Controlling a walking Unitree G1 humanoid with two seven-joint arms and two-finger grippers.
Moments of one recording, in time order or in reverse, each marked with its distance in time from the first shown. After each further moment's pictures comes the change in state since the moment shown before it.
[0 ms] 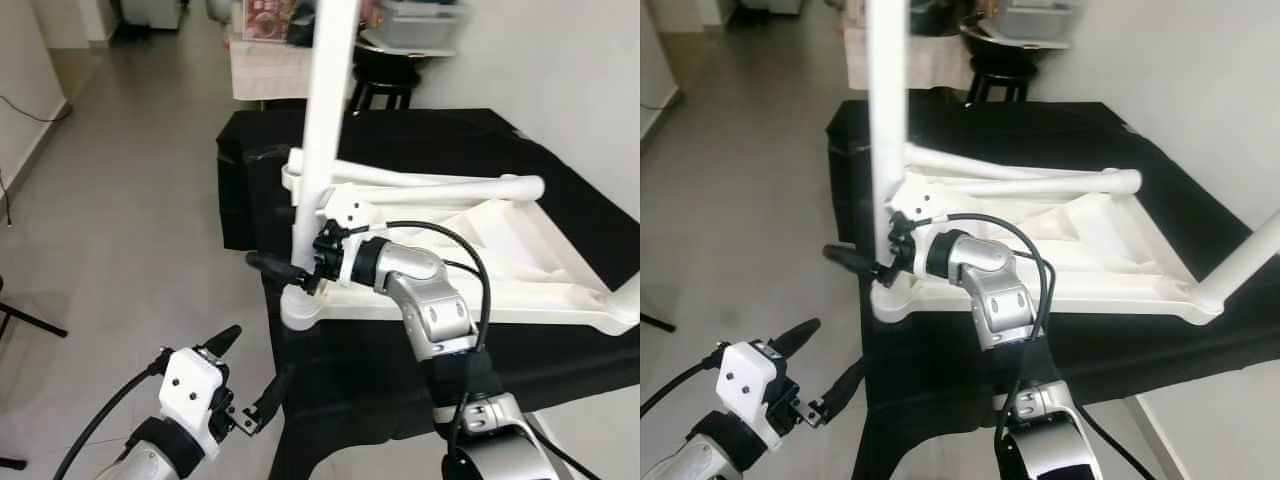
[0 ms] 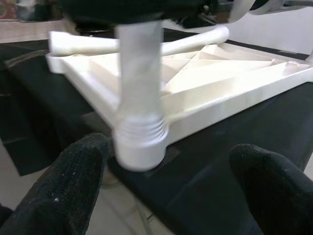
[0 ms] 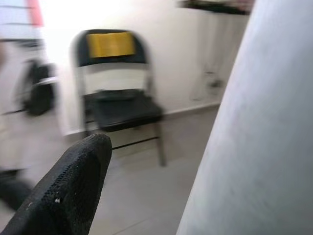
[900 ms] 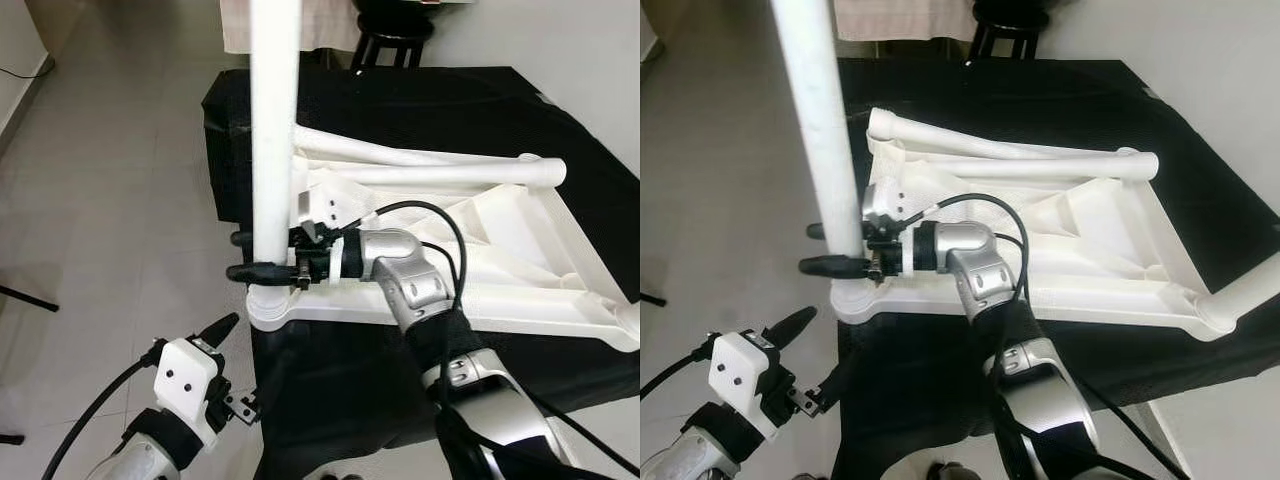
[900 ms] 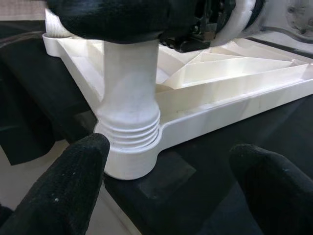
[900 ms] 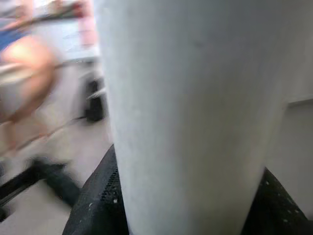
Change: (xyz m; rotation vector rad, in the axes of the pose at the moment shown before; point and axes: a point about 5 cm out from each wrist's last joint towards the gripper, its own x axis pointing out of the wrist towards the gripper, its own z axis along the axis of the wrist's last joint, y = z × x) left arm -0.002 -0.002 0.005 -0.015 -0.017 -0.011; right arm -0.014 -0.001 -0.014 0.074 -0.076 -0.012
